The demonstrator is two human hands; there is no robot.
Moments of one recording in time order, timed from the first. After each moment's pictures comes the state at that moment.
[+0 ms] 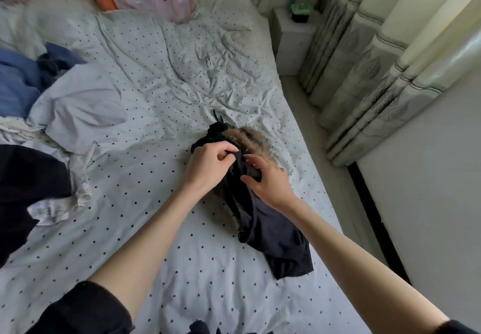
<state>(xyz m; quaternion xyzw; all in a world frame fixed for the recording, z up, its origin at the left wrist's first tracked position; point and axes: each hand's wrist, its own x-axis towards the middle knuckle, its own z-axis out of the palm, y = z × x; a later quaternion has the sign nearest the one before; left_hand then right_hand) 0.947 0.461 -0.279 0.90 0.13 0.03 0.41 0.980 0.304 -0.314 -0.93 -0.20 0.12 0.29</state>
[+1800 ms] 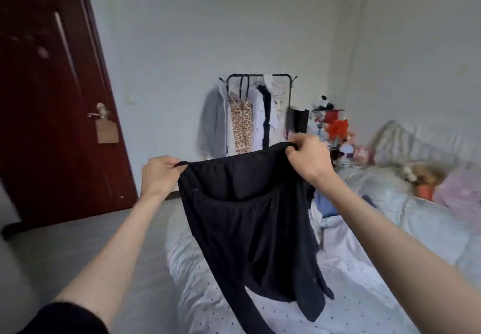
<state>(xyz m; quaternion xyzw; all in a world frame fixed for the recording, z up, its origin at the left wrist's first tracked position) 0.532 0.579 -0.016 0.53 0.62 0.55 0.19 0.809 0.555 0.032 -0.63 -0.64 0.03 0.43</state>
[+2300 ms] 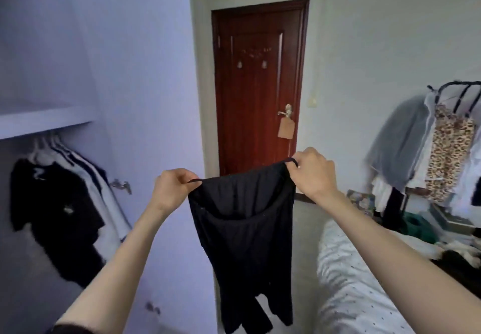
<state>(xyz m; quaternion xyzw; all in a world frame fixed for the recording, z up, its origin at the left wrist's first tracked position) 0.248 0.289 -0.021 0.36 0.80 0.48 -0.01 0.447 0.478 0.006 -0.37 -0.86 0.06 0.35</state>
